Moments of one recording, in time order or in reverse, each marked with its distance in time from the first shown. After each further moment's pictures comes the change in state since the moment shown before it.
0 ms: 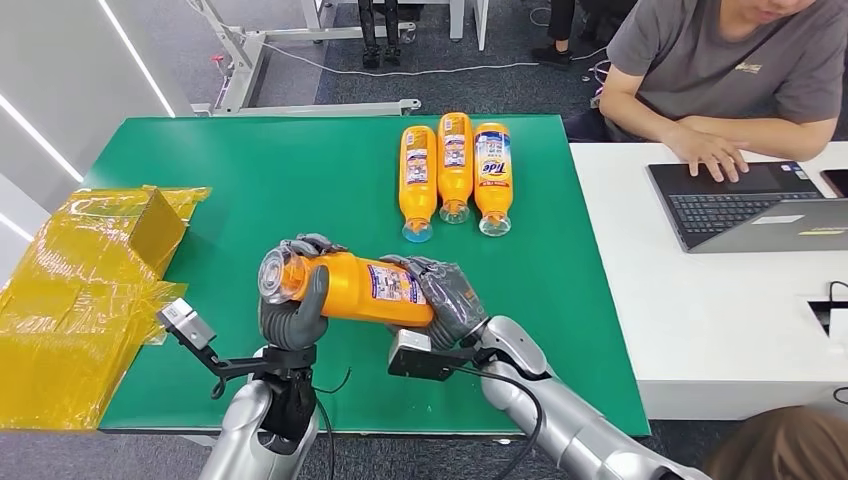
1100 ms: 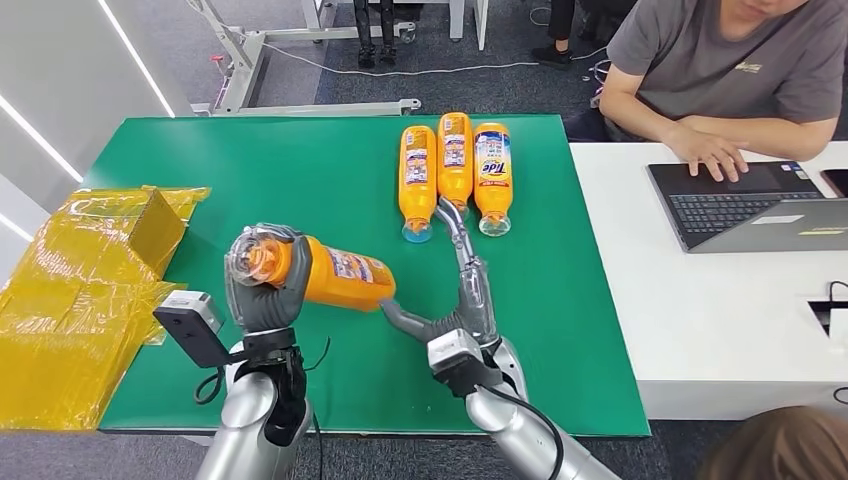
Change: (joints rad) left arm -0.018 -0.002 0.015 -0.064 -0.353 0.523 -0.002; right arm 0.158 0.040 -0.050 -0.319 -0.454 -0.236 -0.213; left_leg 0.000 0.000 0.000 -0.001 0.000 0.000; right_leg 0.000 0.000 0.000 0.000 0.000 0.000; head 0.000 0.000
